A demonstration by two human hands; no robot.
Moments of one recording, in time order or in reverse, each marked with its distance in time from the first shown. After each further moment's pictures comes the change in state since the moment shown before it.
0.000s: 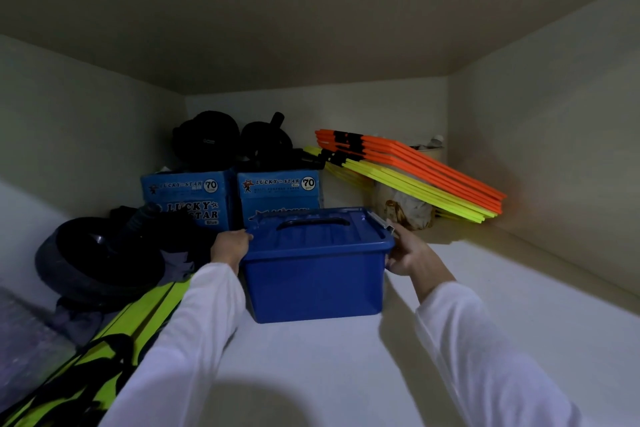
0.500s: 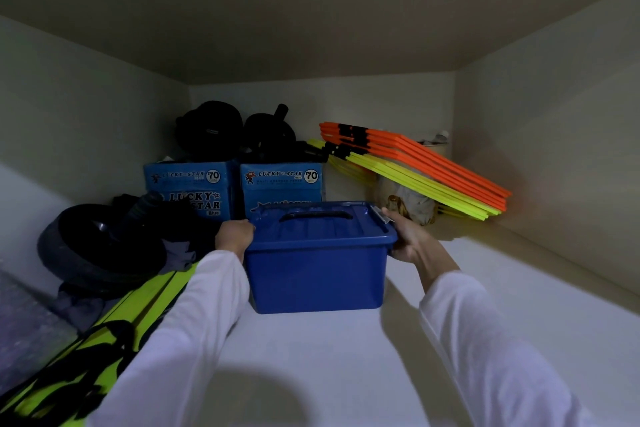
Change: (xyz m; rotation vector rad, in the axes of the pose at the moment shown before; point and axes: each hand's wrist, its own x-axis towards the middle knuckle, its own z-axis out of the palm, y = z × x) left_hand 0.008 -0.003 0.004 0.080 0.031 0.036; right_hand -0.020 -0.008 0.014 -0.180 -0.170 -0.121
